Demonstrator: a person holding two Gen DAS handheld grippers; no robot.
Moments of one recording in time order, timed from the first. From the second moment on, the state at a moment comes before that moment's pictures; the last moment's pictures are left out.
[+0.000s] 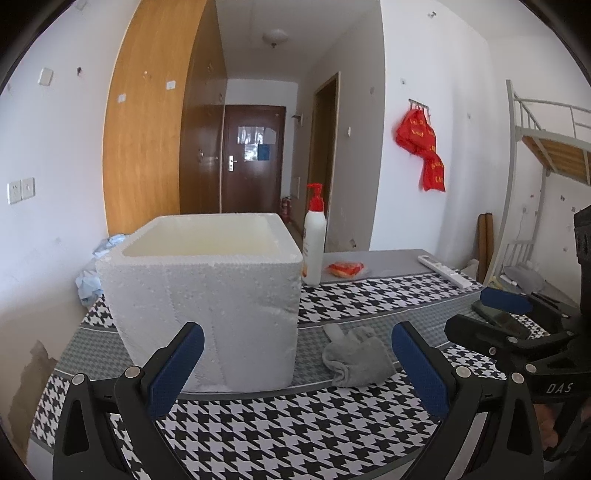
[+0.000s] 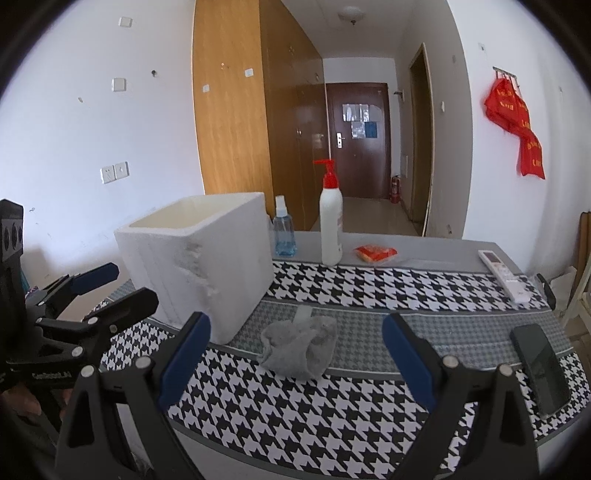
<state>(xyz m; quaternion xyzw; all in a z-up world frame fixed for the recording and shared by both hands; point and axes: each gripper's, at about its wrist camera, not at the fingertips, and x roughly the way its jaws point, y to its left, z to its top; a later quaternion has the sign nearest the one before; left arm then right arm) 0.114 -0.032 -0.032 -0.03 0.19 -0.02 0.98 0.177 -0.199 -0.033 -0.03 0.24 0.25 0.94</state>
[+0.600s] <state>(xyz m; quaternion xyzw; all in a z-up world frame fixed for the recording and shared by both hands) 0.136 -0.034 -0.054 -0.03 0.23 -0.02 0.97 0.201 -0.197 -0.058 -0.02 0.28 0.25 0.93</state>
